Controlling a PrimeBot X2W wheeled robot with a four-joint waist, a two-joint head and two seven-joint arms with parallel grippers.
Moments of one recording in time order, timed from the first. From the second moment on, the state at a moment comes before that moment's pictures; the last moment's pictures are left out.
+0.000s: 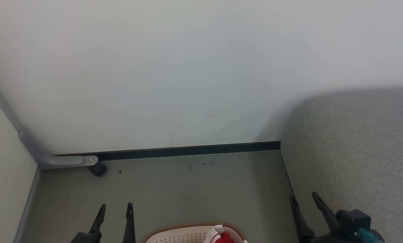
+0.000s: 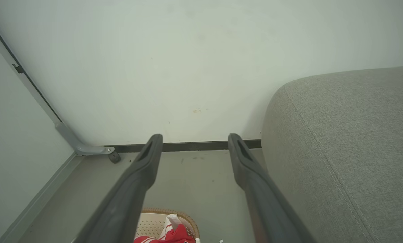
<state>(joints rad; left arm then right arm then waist) -0.04 0.08 -0.20 0.26 -0.33 0.09 -0.20 -0.18 -0.18 0.36 0.39 0.42 -0.01 -0.21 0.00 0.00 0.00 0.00</state>
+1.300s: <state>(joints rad) -0.04 0.06 -0.15 0.32 -0.15 0.12 -0.25 -0.20 -0.19 0.39 0.39 0.27 -0.04 -0.25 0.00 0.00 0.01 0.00</state>
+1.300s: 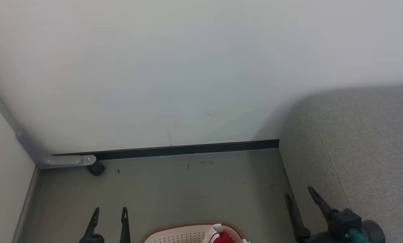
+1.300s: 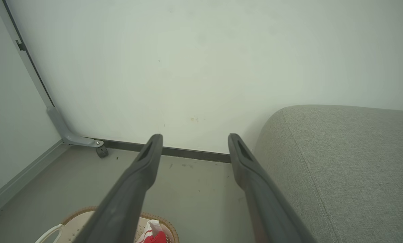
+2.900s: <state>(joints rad) -0.41 0.06 -0.41 0.50 0.01 -0.01 -0.18 -0.55 -0.25 0.26 0.16 0.25 -0.02 -0.26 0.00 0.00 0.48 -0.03</state>
